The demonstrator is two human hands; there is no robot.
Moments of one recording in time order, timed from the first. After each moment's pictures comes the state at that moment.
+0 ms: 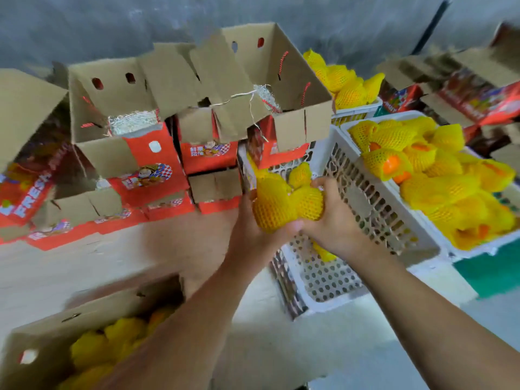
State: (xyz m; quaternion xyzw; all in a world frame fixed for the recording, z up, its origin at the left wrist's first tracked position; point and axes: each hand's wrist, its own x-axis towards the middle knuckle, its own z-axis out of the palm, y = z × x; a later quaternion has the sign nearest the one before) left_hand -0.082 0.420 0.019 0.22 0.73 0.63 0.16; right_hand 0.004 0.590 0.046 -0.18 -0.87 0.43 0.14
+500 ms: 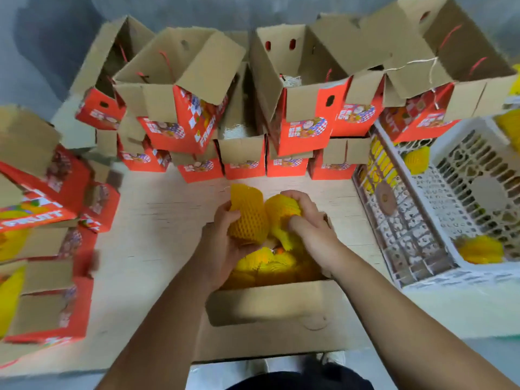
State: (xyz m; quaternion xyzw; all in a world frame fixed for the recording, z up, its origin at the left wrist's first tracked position) left_hand -0.097 0.066 0.033 -0.09 0.52 0.80 0.28; right_hand -0.049 0.254 0.028 -0.11 -0.76 0.64 -0.01
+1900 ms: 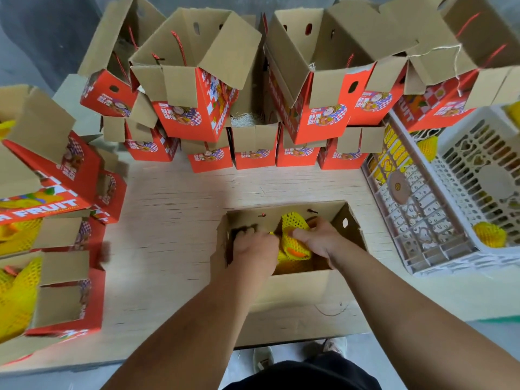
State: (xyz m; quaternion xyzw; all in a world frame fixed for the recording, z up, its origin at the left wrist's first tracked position) left_hand -0.103 0.072 -0.025 0.27 0.93 -0.04 0.25; right_hand -0.063 0.227 -0.024 -0.35 -0.76 0.54 -0.14
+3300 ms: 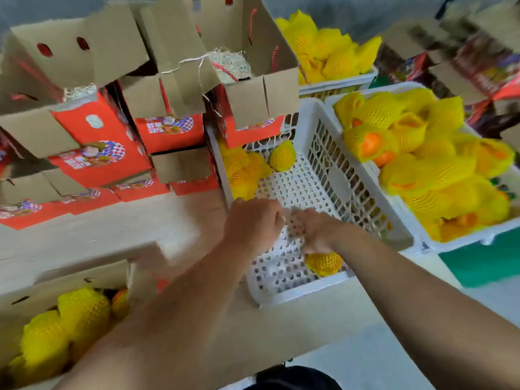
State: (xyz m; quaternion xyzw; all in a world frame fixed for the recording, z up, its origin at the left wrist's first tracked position) left_hand -0.059 0.510 -0.001 0.42 0.89 0.16 0.03; right_hand 0.016 0.674 -0.024 -0.15 -0.93 0.17 -0.30
